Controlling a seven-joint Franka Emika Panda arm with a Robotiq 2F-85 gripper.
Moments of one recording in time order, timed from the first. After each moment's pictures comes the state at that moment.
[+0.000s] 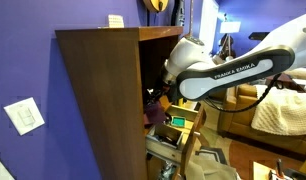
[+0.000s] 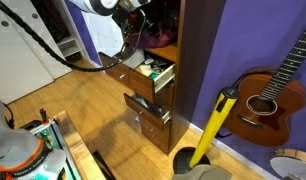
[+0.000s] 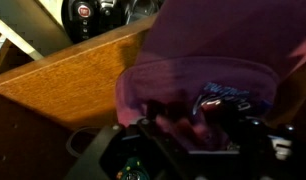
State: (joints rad) arm -0.04 -0.10 0.04 -2.13 -0.06 2.65 0.31
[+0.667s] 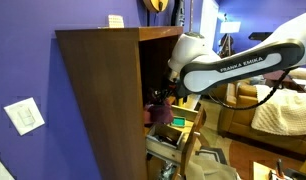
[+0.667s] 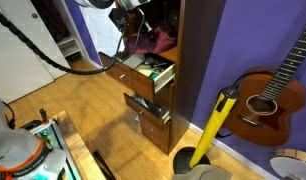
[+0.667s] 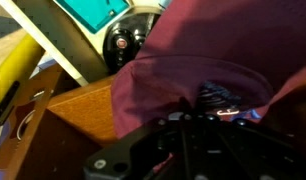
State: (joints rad) arm -0.05 -0.14 0.02 -2.12 -0.09 2.44 0.31
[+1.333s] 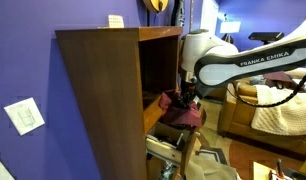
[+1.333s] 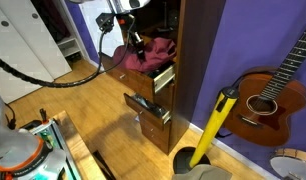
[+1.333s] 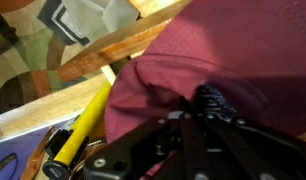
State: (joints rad) arm -0.09 -0.27 0.01 -2.18 -0.18 2.07 0.30
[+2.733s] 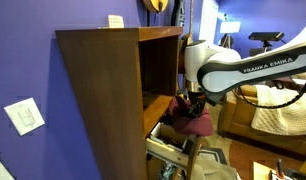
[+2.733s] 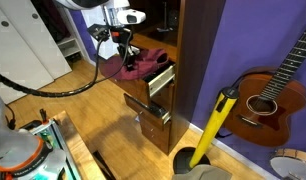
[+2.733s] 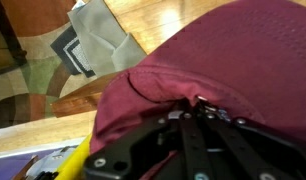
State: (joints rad) arm -0.08 -0.29 0.01 -2.25 -0.17 1.92 0.15
